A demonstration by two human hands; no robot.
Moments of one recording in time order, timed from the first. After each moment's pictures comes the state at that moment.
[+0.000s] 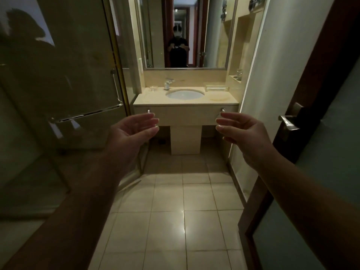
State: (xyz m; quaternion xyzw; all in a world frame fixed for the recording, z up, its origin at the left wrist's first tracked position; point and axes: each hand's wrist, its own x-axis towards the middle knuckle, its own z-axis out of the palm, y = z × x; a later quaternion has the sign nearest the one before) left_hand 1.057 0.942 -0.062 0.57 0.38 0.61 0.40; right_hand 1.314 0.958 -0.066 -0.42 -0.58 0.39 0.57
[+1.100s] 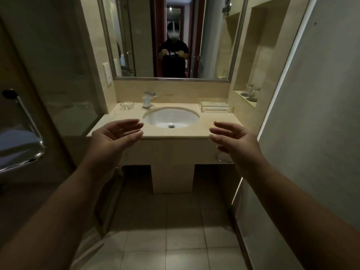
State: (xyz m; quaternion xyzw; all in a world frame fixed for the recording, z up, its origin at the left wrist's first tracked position) left_hand 1.127 1.541 -0.111 0.56 0.37 0.61 0.41; right_hand 1.403 1.539 -0.107 -0.45 -0.56 0.40 0.57
